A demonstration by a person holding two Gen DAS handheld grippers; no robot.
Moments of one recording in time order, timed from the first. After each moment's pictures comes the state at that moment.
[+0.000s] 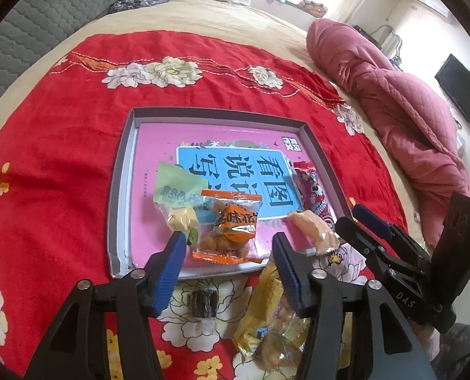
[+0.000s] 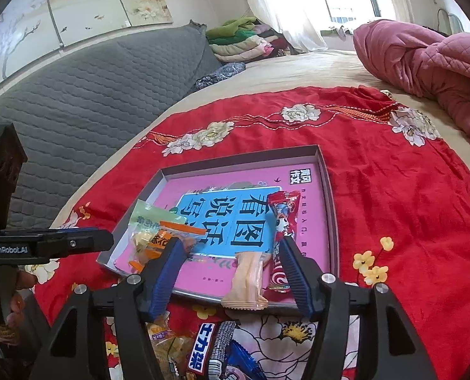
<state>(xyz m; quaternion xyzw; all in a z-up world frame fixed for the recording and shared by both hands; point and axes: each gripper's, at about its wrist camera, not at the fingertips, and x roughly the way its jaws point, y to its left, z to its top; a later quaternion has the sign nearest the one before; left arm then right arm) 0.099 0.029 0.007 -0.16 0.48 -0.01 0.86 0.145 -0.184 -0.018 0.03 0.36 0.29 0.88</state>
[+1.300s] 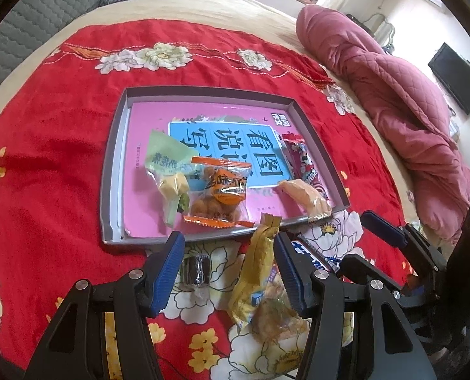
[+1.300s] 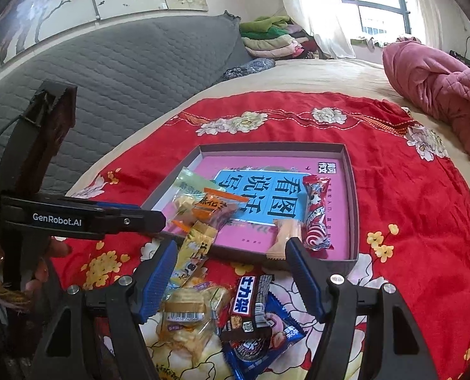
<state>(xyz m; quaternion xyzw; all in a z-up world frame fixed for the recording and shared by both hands) 0.076 0.018 -0.001 -0.16 0.50 -0.03 0.85 0.082 -0.173 -0.003 -0.03 0.36 0.34 0.87</state>
